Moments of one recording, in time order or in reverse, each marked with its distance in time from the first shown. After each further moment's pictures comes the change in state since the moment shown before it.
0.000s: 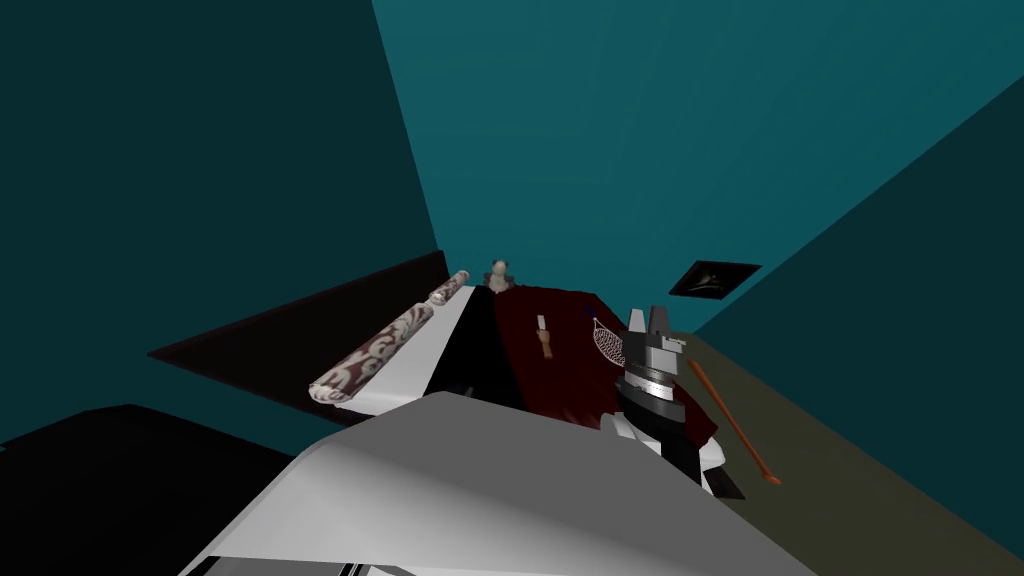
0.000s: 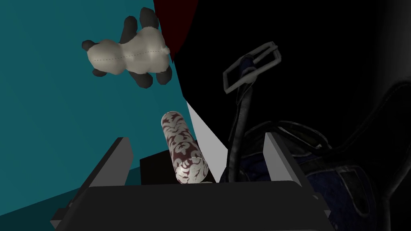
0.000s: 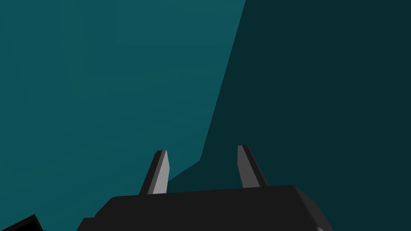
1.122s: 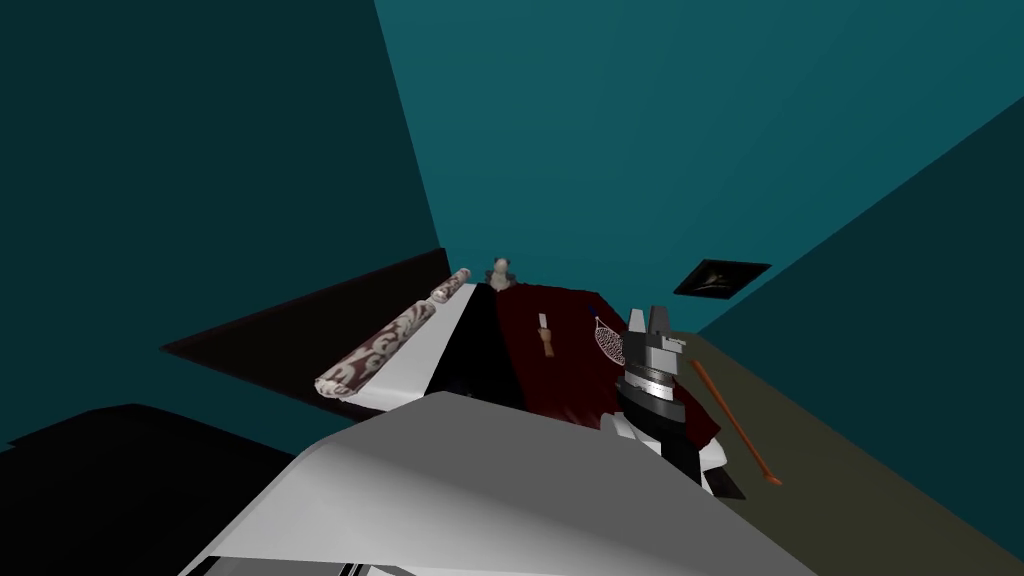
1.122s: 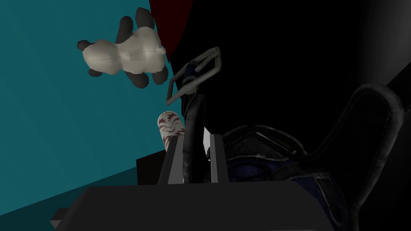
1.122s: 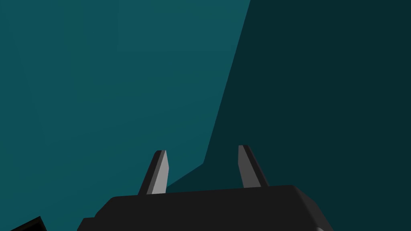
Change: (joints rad) left arm 0.017 -0.010 0.066 -0.037 -0.088 0.018 0.013; right arm 0.000 0.000 0.000 0.000 0.000 0.000 0.000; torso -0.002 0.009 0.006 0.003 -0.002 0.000
